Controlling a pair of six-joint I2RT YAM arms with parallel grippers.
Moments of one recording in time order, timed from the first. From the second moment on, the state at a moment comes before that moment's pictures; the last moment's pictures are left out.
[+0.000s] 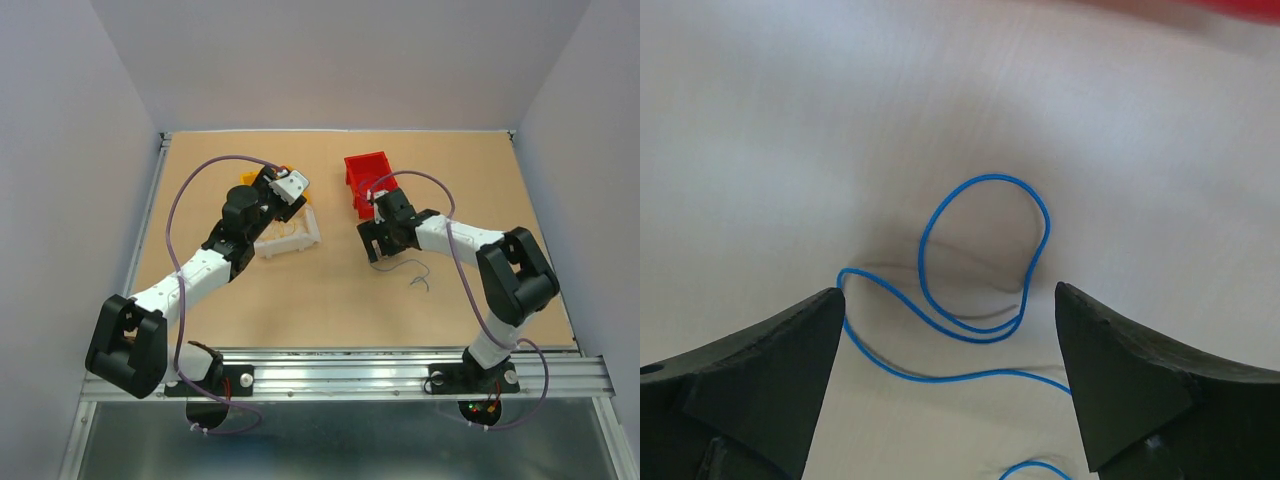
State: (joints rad) left arm -0.46 1.28 0.76 0.41 0.06 0.47; right arm 0.52 1.68 1.04 -0.34 0.09 0.11
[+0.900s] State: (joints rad) left arm -0.47 1.28 0.76 0.41 0.06 0.48; right arm 0.54 1.24 1.01 -0.13 0.10 0.13
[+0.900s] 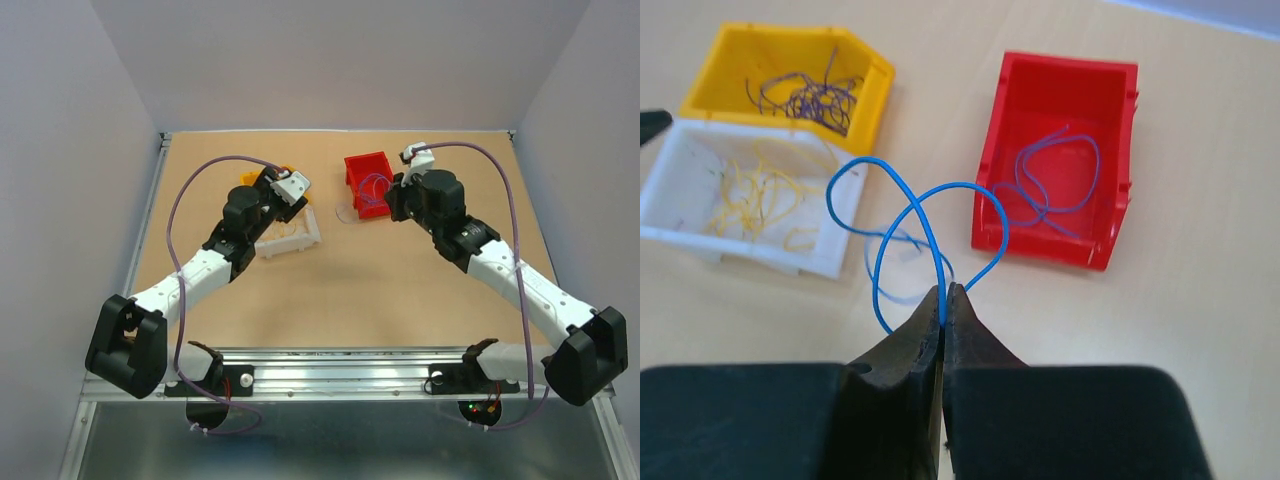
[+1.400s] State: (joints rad) left arm -0.47 1.29 0.76 0.41 0.06 0.48; right arm 0.53 1.37 1.08 0.14 0.27 0.07
